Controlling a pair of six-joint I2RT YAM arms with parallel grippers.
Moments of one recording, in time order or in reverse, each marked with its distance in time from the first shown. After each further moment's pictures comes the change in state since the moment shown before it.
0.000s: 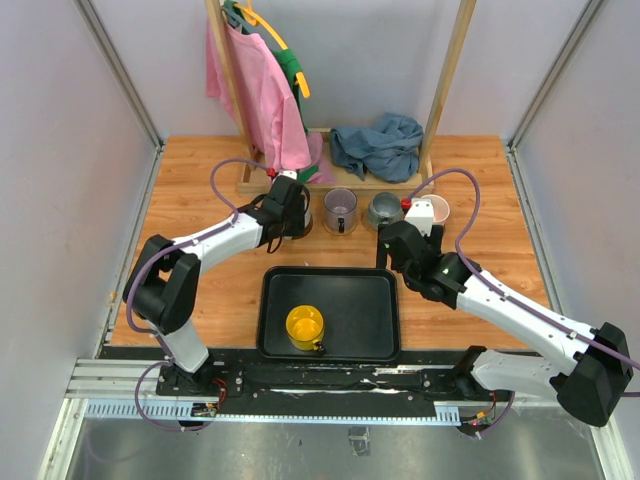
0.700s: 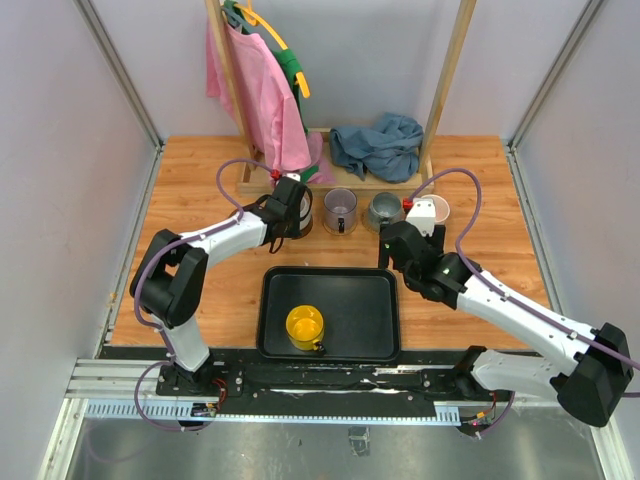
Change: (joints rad) left arm 0.000 0.049 0.018 -0.006 -0.004 0.025; right arm 0.000 -0.004 0.000 -0.008 0.031 -0.003
